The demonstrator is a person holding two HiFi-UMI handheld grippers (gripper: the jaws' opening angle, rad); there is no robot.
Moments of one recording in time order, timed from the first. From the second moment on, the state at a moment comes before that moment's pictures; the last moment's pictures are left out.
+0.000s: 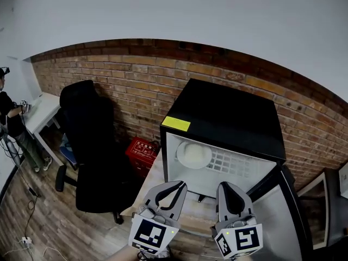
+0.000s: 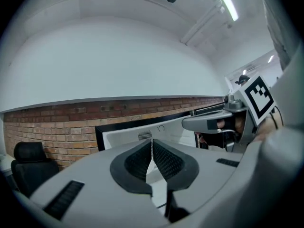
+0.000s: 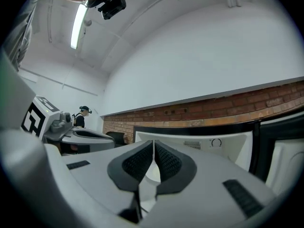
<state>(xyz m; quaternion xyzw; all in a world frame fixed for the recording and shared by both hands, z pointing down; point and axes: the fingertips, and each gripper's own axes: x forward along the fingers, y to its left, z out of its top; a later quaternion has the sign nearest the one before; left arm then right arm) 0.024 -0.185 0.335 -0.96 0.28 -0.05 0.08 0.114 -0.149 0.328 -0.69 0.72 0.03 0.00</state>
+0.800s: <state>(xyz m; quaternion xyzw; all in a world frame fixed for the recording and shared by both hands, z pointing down) 0.031 -0.238 0.329 -0.96 0.27 -0.06 0.07 0.122 -0.189 0.318 -0.71 0.71 0.04 -0.01</state>
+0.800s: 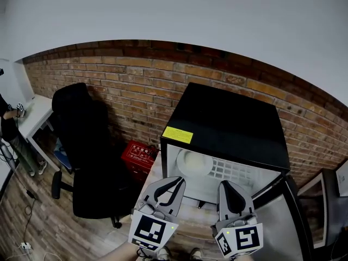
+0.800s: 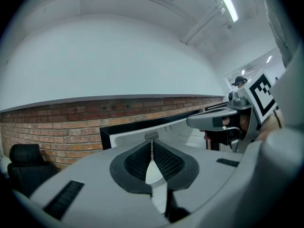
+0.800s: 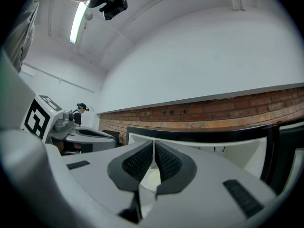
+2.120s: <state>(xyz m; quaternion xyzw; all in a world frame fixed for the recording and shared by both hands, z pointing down) 0.071 -0.306 0.462 -0.75 0.21 0.17 -0.61 0.150 -0.228 0.354 -0.68 0.74 0.00 -0.03</state>
